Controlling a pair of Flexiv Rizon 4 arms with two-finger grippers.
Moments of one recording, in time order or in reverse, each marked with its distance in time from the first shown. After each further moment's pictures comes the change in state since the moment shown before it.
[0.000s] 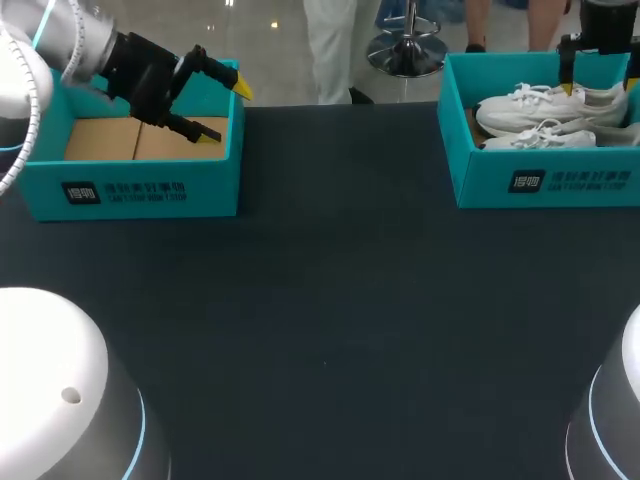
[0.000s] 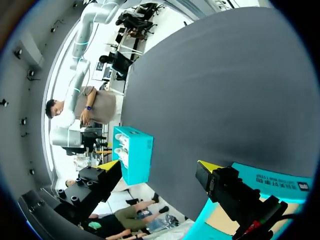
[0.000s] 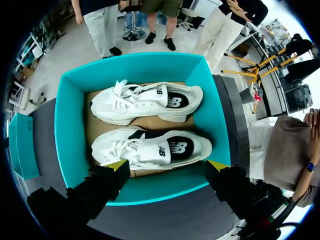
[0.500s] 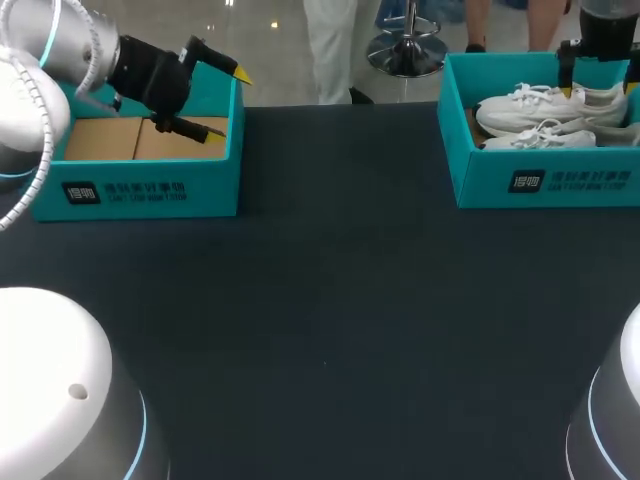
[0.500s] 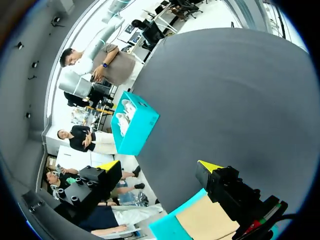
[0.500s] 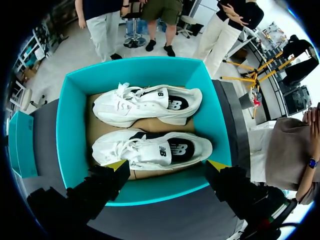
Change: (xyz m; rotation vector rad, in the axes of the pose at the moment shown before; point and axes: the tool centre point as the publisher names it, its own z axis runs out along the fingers) left arm -0.003 0.008 -0.003 -0.209 -0.031 -0.341; right arm 0.002 -0.006 -0.001 -0.060 0.001 0.002
